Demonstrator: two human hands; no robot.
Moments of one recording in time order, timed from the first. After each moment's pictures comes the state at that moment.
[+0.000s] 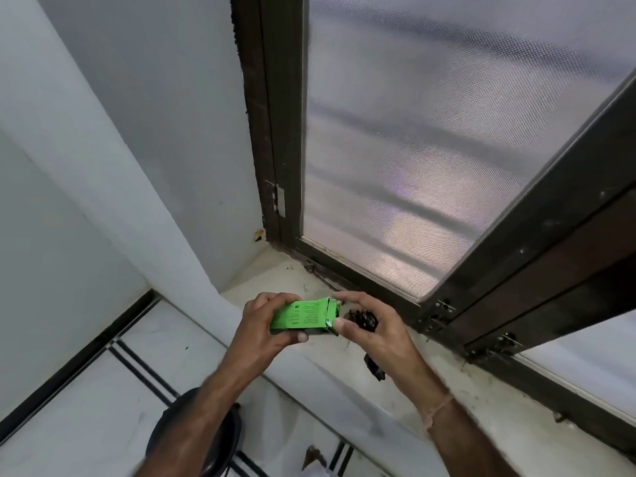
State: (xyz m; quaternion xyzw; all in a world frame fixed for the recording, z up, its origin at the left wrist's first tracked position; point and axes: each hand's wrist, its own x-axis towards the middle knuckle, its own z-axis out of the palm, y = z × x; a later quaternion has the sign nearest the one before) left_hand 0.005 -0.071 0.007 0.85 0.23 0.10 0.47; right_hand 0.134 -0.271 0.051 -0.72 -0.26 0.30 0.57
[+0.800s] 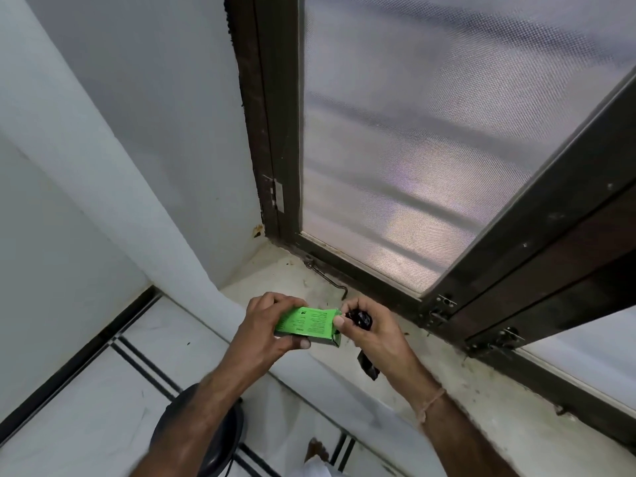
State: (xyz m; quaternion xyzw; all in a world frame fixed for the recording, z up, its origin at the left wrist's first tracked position) left_hand 0.002 -0.075 0.014 0.89 0.20 0.06 0.40; right_hand 0.130 -0.267 0.032 -0.73 -0.20 0.31 0.57
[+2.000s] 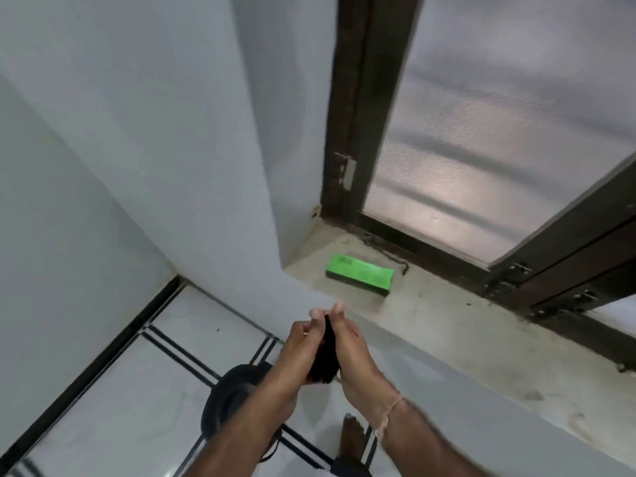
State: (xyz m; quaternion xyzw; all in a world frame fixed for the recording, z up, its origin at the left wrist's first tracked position) left_hand -0.098 -0.058 0.018 0.57 0.41 -0.06 0.71; right_hand -0.034 -0.129 0.005 -0.65 0.08 0.39 0.65
